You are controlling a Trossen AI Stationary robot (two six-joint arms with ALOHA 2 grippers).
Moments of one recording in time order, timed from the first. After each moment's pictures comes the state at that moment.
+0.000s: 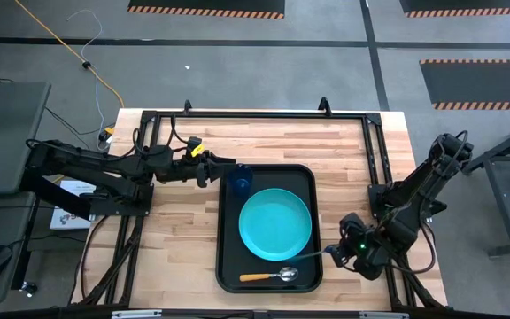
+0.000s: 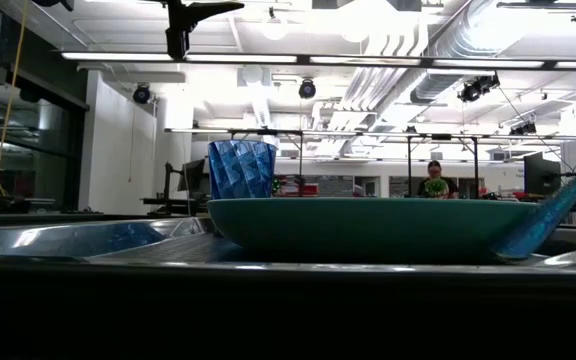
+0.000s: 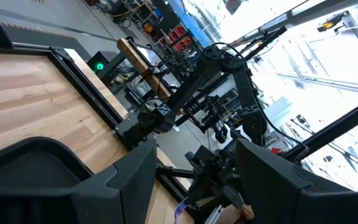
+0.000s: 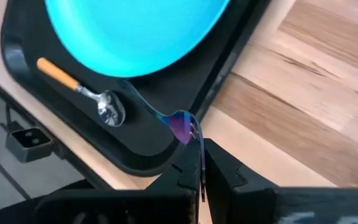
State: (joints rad) left arm -0.05 1.03 0.64 0.43 -0.19 -0.86; right arm 0.89 1.34 1.00 -0.91 0.35 1.91
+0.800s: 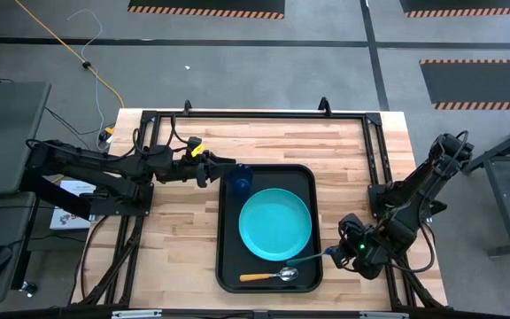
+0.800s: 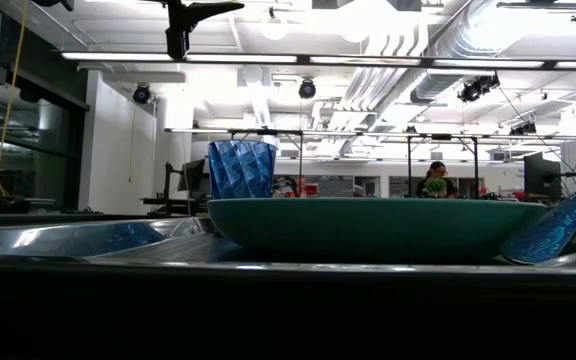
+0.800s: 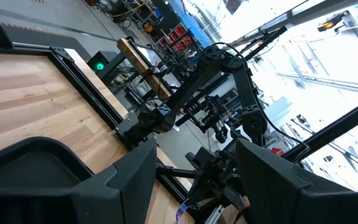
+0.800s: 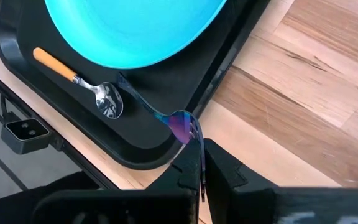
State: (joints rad) left arm -0.05 1.03 0.64 0.43 -0.19 -0.86; right arm 0.88 1.34 1.00 -0.90 0.31 1.88
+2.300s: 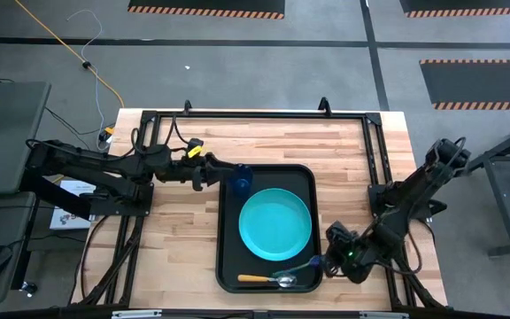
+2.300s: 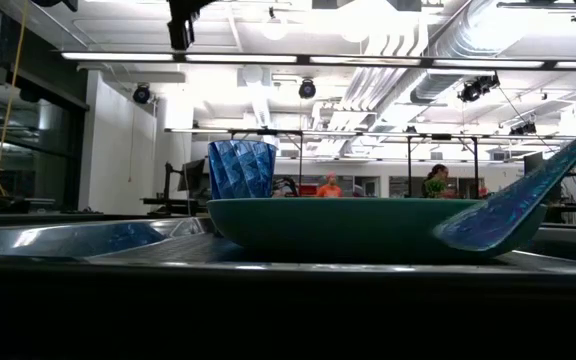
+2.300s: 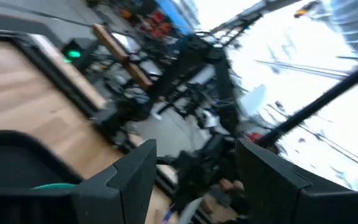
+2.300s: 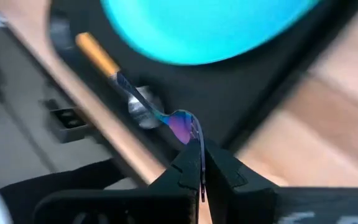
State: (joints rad) left arm -0.05 1.03 0.64 0.46 -0.09 -0.86; right arm 0.83 1.41 1.00 -0.69 0.31 1.73
